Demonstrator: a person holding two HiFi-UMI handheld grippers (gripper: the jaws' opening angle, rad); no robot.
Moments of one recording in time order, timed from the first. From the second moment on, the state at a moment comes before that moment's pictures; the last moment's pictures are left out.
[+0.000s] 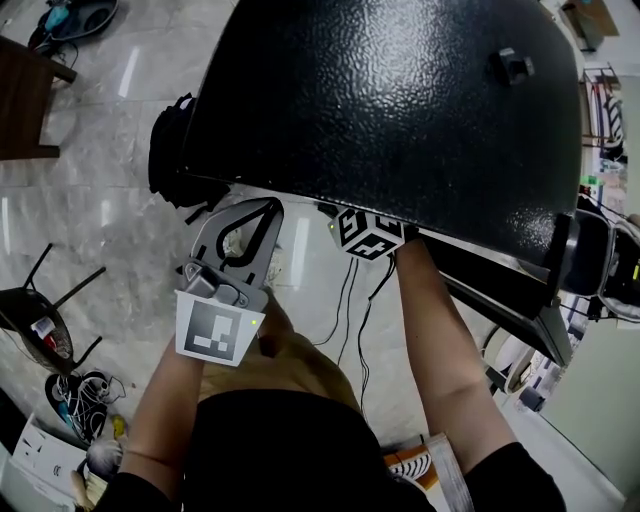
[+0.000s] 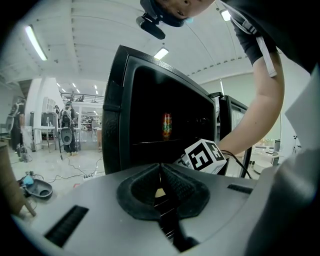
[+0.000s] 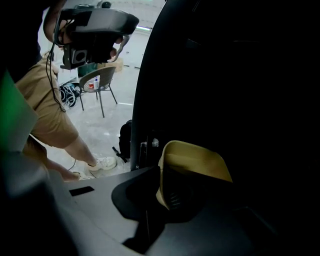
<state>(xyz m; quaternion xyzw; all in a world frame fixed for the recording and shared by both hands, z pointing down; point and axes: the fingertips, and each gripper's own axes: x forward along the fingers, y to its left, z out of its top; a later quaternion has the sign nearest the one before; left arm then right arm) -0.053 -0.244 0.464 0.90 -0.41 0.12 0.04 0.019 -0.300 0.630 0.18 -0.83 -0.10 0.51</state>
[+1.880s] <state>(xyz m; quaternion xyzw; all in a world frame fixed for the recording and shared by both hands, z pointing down) -0.004 -0.256 0.442 0.92 -0.38 0.08 -0.02 0.042 -0.302 0.533 0.40 -0.84 -0.11 0.36</state>
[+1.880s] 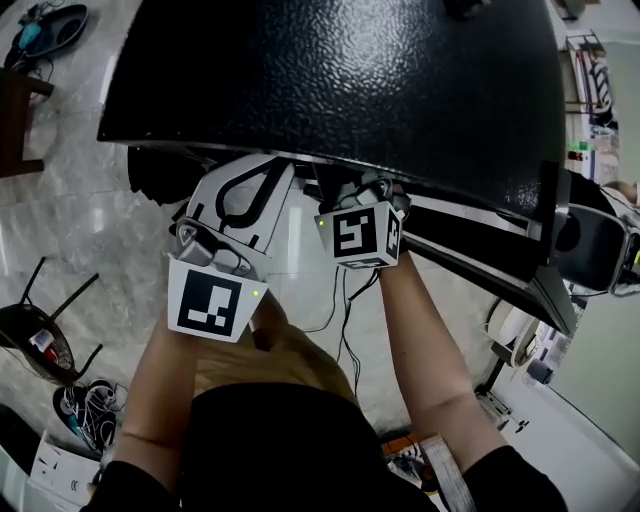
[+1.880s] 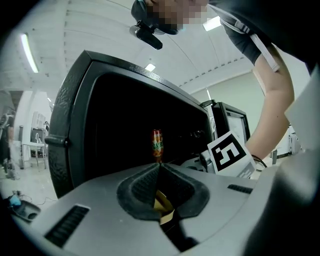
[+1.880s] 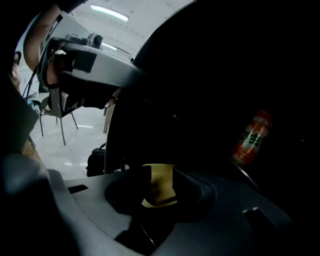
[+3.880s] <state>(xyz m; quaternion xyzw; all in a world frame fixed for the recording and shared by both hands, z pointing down) -0.008 -0.134 0.186 0.88 -0.45 -0.02 -0.12 0.039 -0.116 0.188 0.49 -0.86 -0.10 -0.05</state>
